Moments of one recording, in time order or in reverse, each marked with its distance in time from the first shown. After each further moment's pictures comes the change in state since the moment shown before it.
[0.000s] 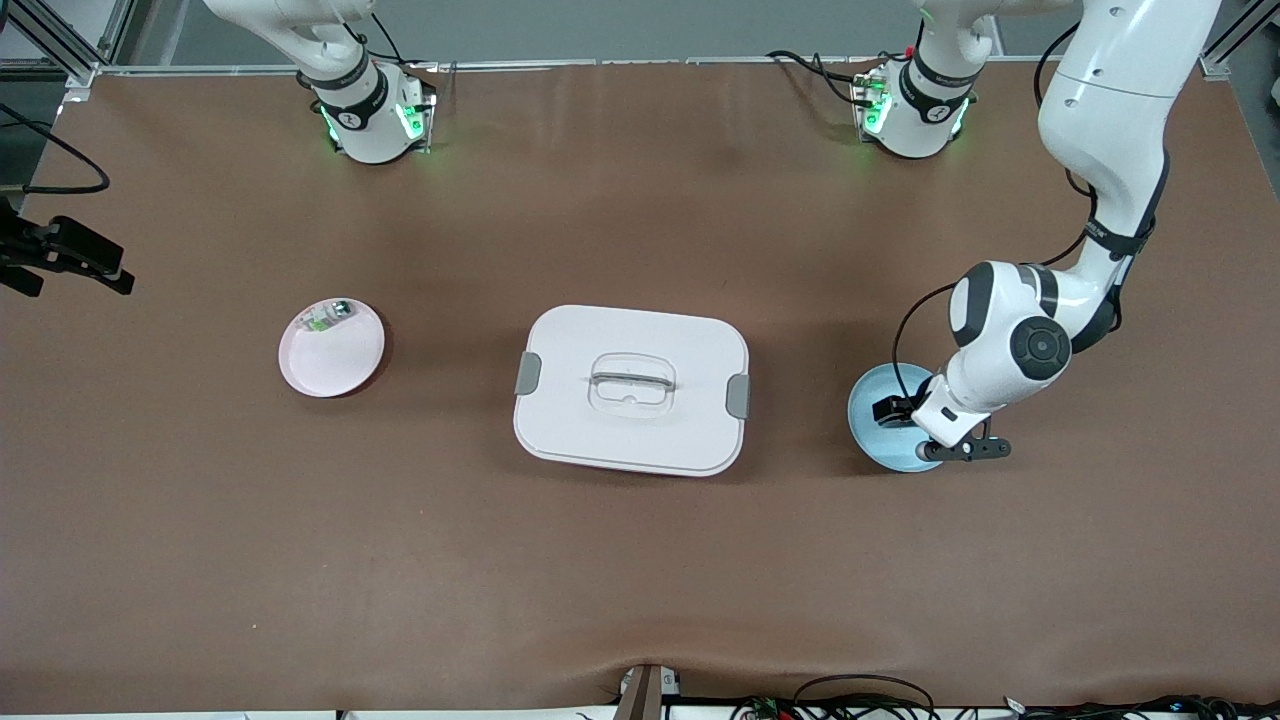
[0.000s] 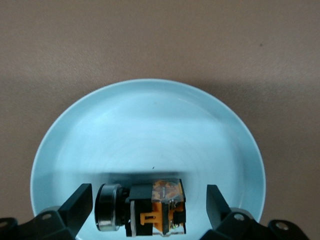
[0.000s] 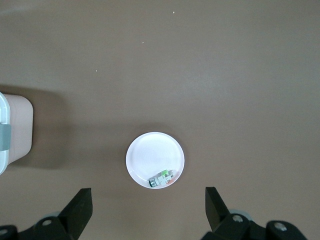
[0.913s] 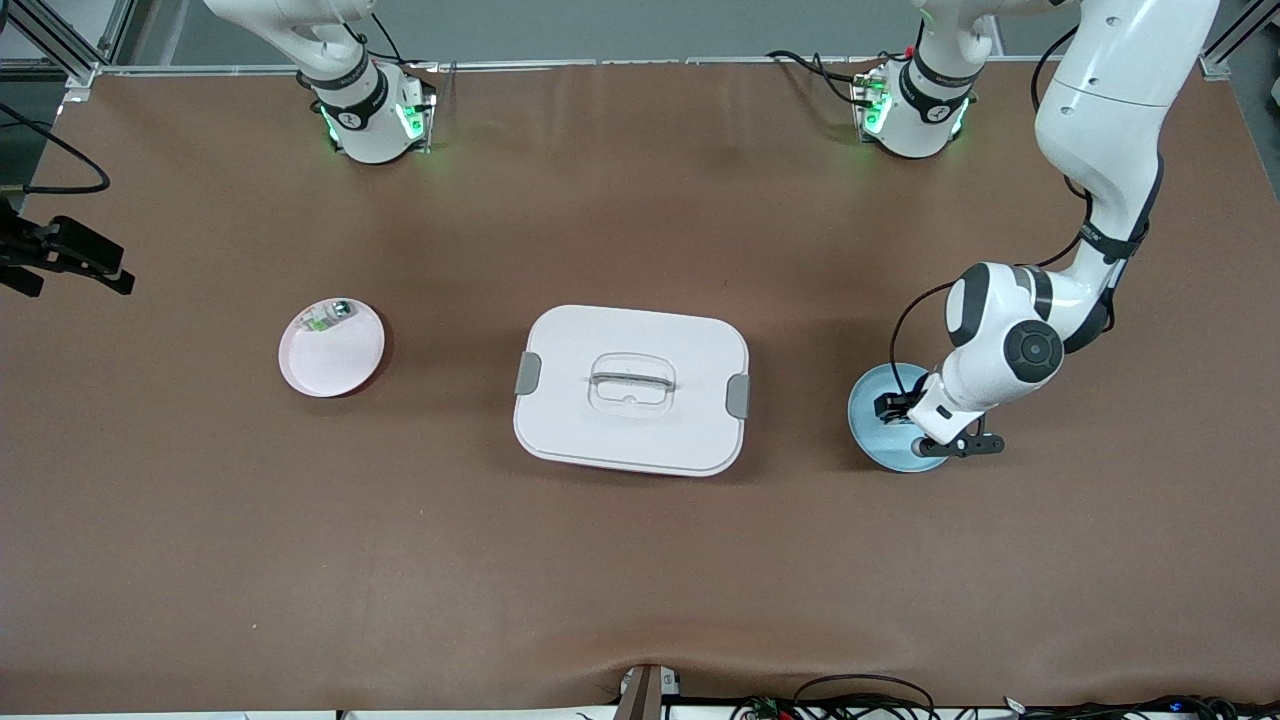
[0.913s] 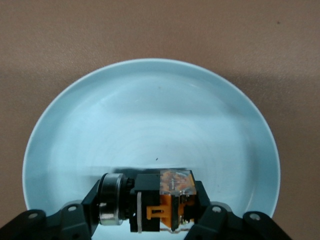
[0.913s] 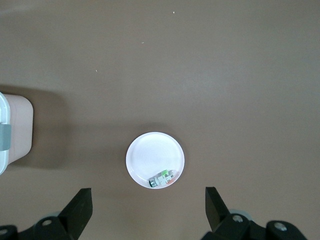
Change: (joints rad) left arm 0.003 0.001 0.000 -0.010 0.000 -0.008 -0.001; right arm 0.000 0.000 0.000 0.001 0.000 0.000 0.000
